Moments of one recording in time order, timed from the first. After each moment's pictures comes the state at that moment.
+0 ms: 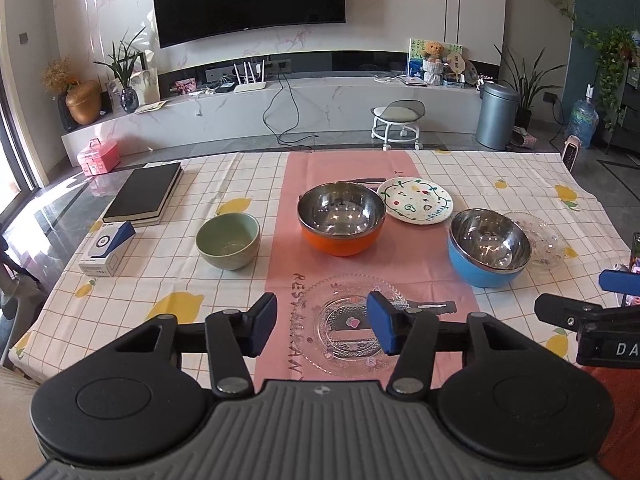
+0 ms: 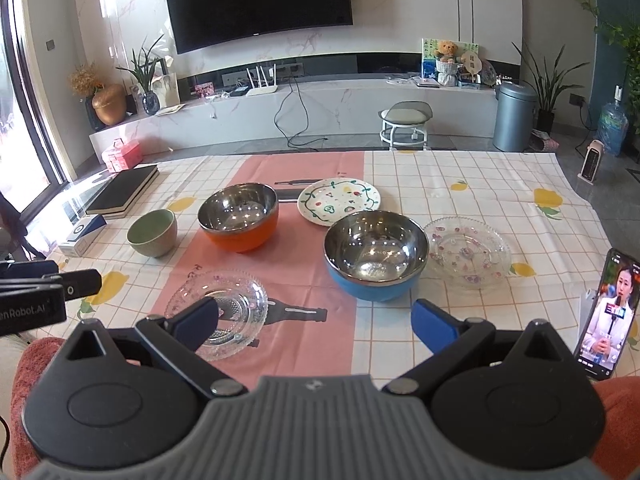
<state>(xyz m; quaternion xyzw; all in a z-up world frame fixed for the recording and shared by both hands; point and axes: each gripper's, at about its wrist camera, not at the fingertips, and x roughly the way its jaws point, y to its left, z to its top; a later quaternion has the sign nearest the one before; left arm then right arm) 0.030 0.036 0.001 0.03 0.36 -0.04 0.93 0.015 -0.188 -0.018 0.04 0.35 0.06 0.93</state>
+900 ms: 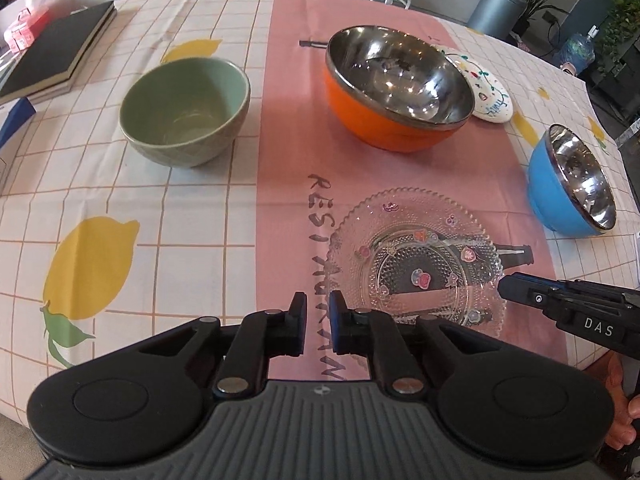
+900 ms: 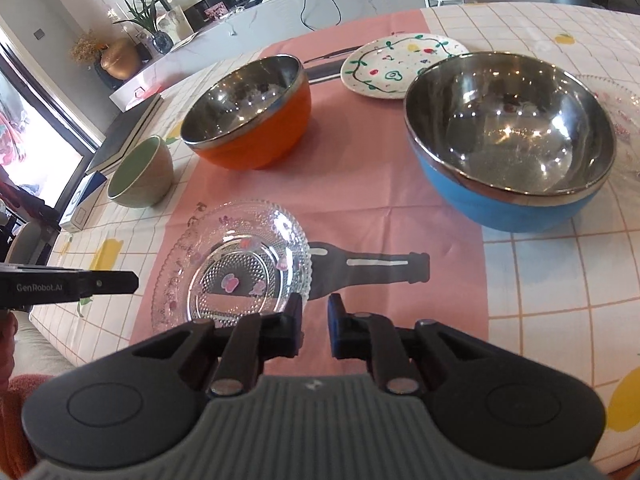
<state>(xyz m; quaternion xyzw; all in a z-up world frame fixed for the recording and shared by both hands) 0.176 0.110 -0.130 -0.03 0.57 -0.11 0.81 0.155 -0.150 -0.163 0.16 0.50 0.13 0.84</state>
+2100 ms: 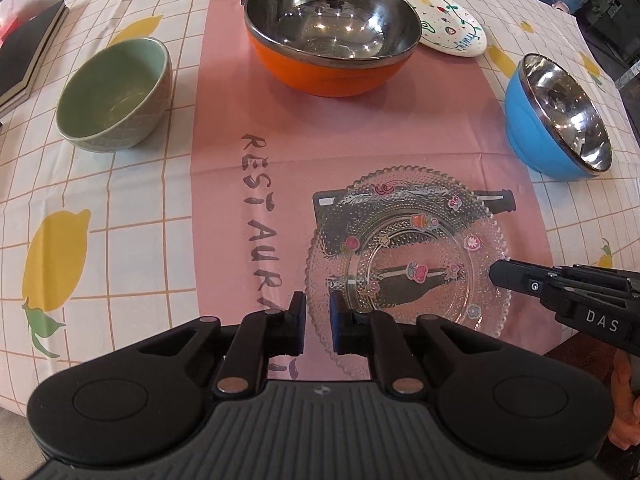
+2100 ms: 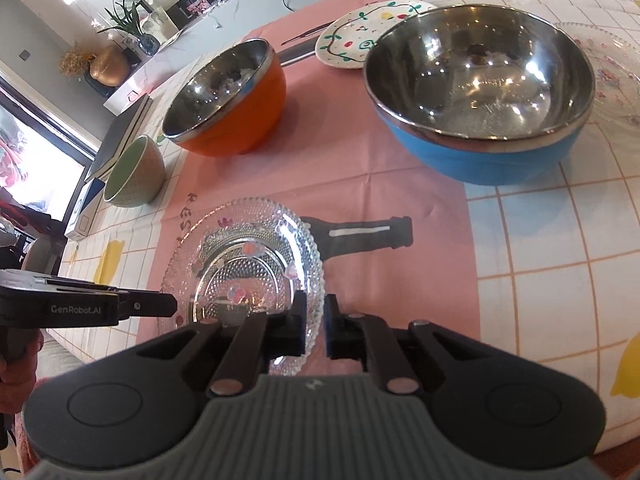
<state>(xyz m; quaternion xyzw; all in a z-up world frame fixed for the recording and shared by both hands) 0.168 0.058 -0.131 0.04 0.62 -0.12 0.78 0.137 -0.176 -0.166 0.20 0.53 0.13 0.82</state>
